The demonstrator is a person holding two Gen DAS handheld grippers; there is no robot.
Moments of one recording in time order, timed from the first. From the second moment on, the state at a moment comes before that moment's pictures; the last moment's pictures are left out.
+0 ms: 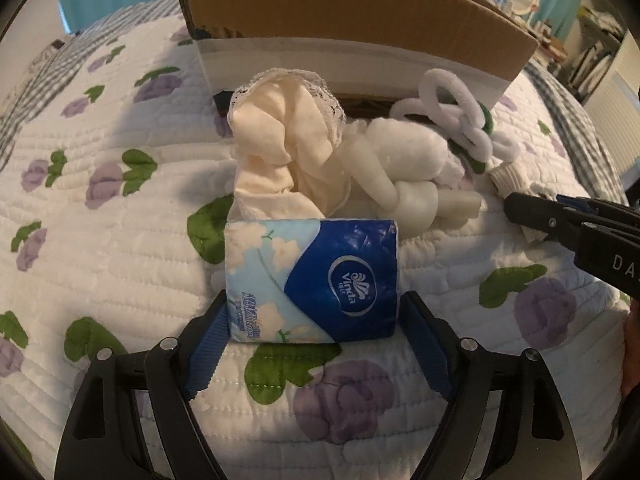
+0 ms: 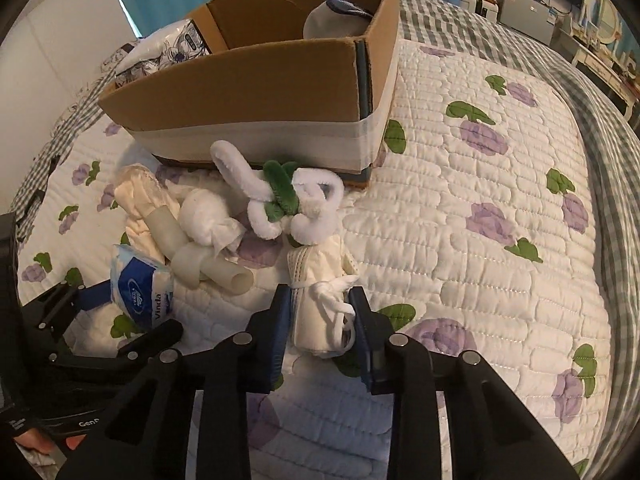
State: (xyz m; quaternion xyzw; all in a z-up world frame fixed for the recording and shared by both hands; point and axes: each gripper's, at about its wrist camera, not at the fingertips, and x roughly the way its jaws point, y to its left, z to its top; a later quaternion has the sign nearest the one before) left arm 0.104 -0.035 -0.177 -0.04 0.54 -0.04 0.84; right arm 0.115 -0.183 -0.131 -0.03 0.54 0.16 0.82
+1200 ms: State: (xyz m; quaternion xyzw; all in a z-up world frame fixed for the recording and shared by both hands) left arm 0.075 -0.023 -0.001 -0.01 0.34 -0.07 0.94; right arm 0.040 -0.174 0.055 -0.04 0.33 0.19 0.92
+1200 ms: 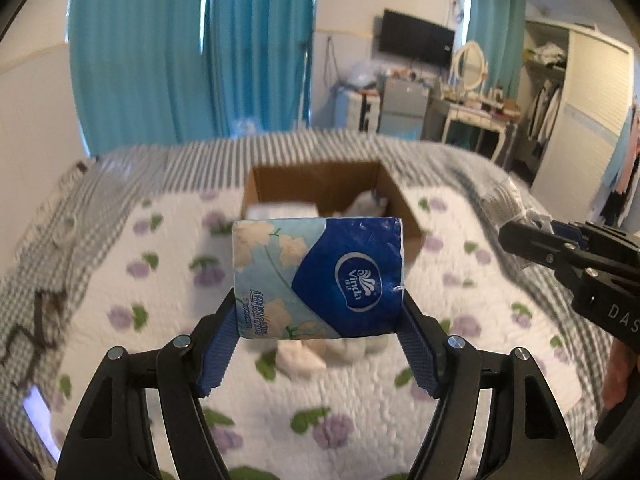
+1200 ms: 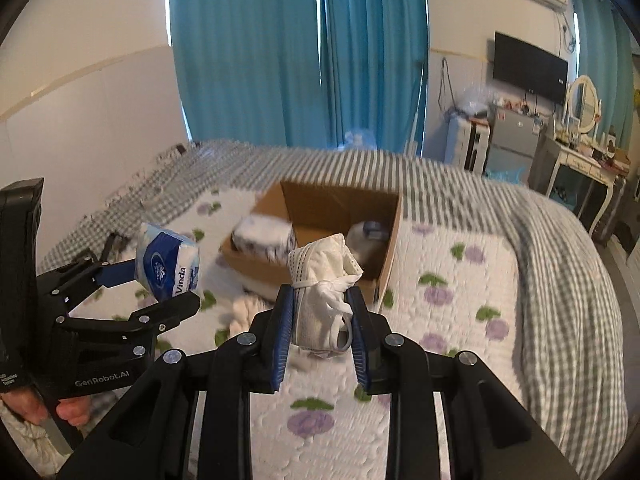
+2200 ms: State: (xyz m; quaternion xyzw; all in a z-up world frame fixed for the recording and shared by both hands) left arm 0.290 -0.017 -0.057 0.05 0.38 -0.07 0.92; right arm 0.280 -0.154 -0.015 0.00 0.39 0.18 0.90
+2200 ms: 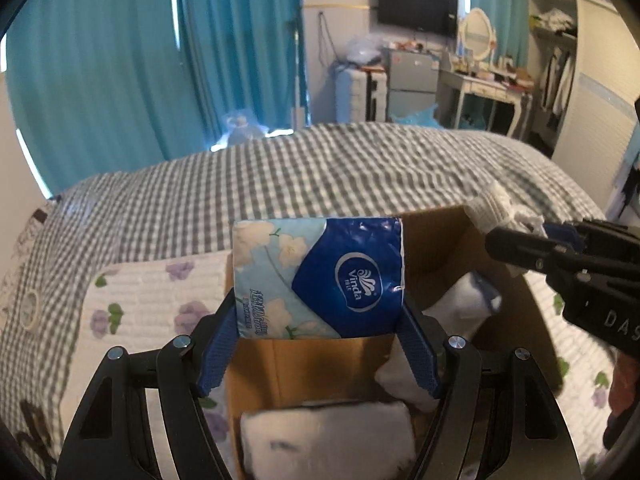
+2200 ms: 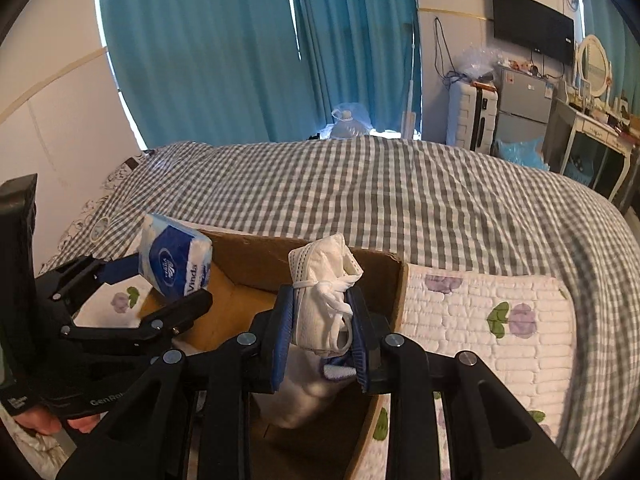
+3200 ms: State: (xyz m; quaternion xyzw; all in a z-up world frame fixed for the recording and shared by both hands) left arm 0.153 0.011 0.114 0.01 0.21 -0.06 0.98; right arm 0.149 -0.185 0.128 0.00 0.29 0.13 0.95
